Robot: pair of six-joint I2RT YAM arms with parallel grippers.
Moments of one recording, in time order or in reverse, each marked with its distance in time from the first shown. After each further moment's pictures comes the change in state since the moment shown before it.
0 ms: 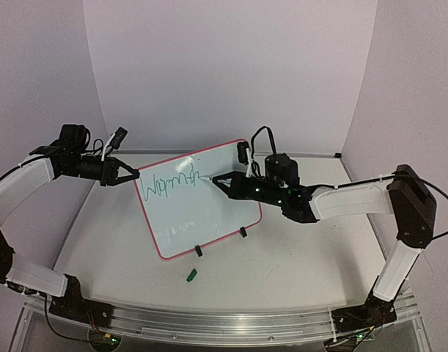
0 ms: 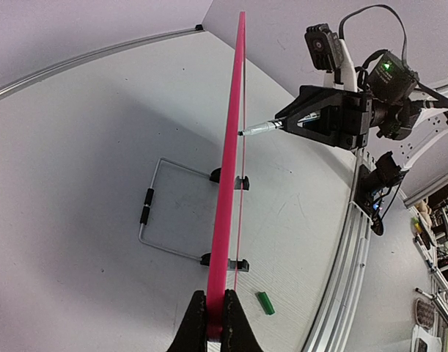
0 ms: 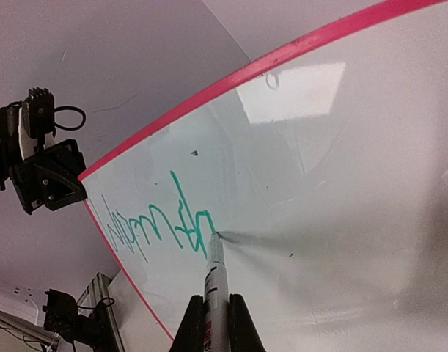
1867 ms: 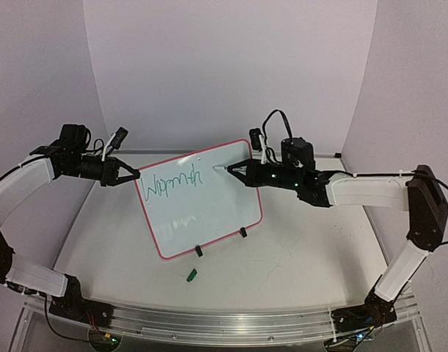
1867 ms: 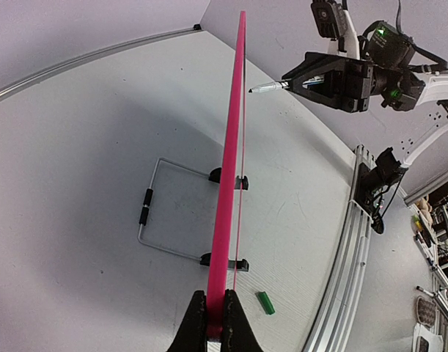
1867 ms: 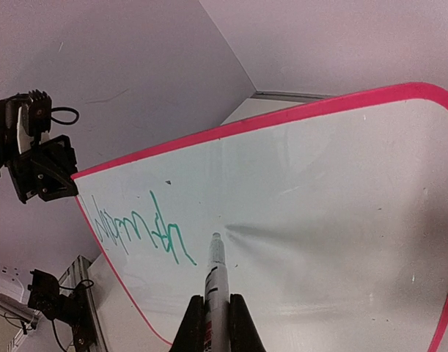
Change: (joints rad) left arm -0.007 0.000 0.000 0.001 -0.005 0.004; right arm -0.110 -0.094 0.039 -0.188 -0.121 -0.144
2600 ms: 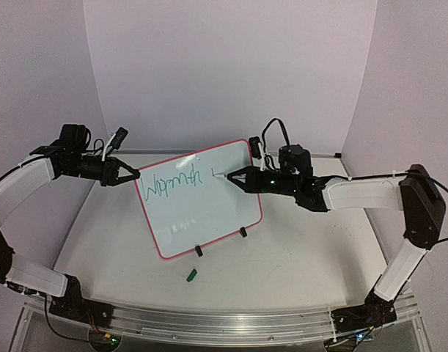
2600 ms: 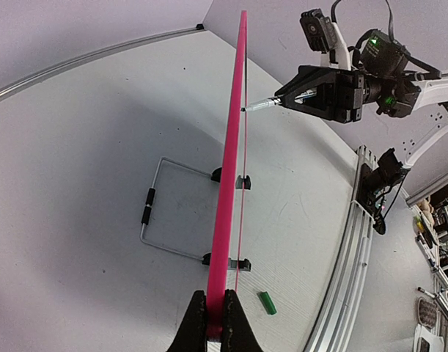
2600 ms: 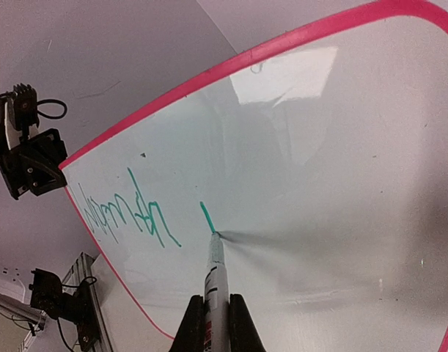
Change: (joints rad) left arm 0.000 0.000 0.000 0.000 -0.009 -0.001; right arm -0.006 0.032 -0.041 0.040 -0.008 0.052
